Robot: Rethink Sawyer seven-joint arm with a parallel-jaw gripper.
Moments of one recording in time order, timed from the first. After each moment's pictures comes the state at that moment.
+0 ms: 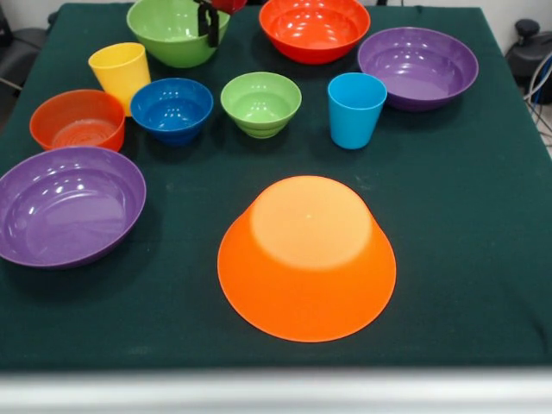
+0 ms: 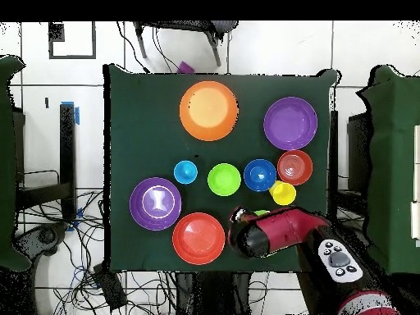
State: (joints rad) arm -0.63 -0.63 0.23 1.93 -0.88 0.34 2.73
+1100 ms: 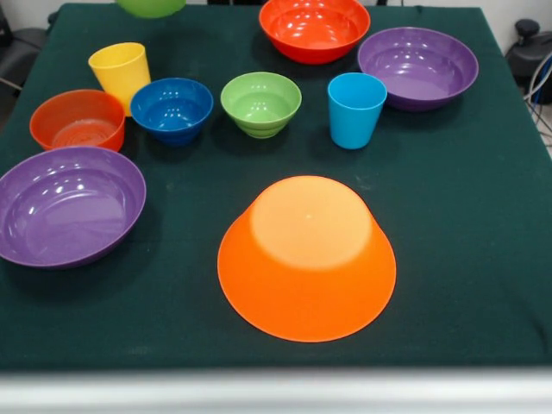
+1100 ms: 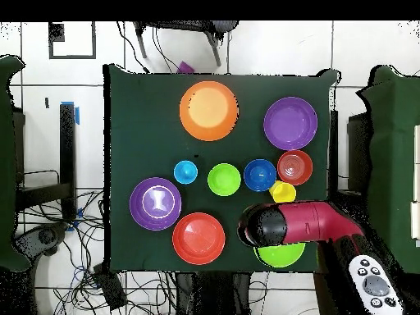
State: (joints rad) arm -0.68 -0.83 0.29 1.93 -0.68 0.74 2.73
